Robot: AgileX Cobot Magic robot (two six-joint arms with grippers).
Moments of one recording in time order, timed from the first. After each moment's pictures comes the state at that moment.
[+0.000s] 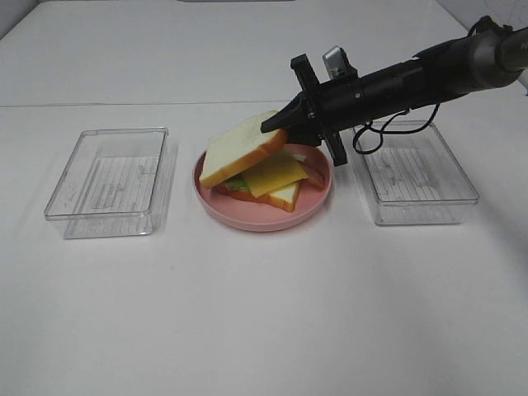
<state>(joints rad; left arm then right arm) -0.31 0.06 -0.50 0.15 1.05 -0.12 0.17 2.39 -1.67 1.28 1.01 -0.44</state>
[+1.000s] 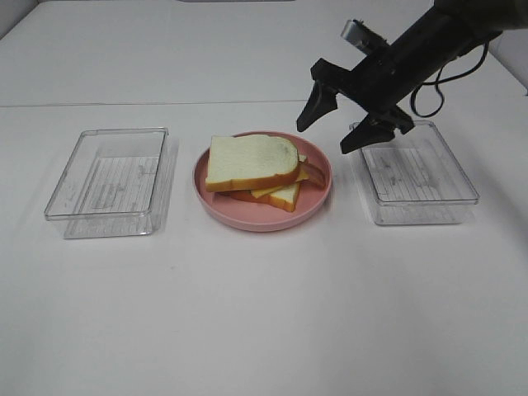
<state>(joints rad) -0.31 0.06 -0.50 0.15 1.05 -0.12 0.17 2.18 -1.67 0.63 0.93 -0.23</state>
